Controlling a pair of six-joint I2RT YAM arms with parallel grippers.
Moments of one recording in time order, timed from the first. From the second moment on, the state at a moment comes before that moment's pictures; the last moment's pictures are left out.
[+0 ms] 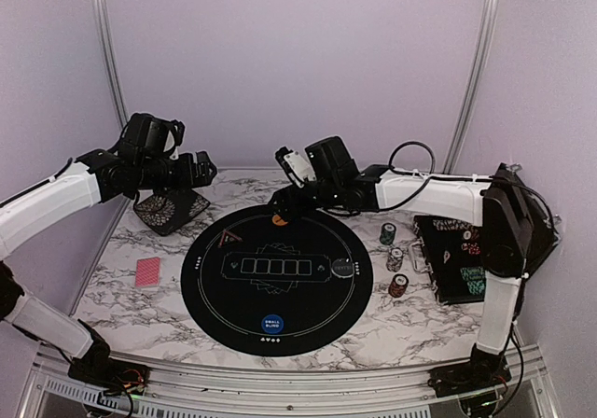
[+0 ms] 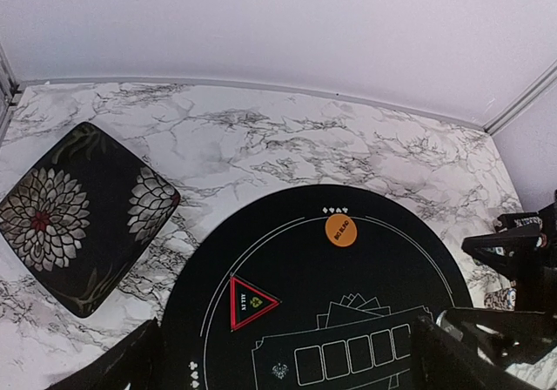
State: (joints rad) left arm -0.52 1.37 1.23 -0.46 -0.13 -0.47; right arm 0.81 1.97 1.59 -0.20 -0.06 0.09
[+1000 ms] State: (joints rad) left arm -0.52 1.44 1.24 -0.45 -0.06 -0.47; right arm 0.49 1.63 1.27 -0.60 0.19 0.26
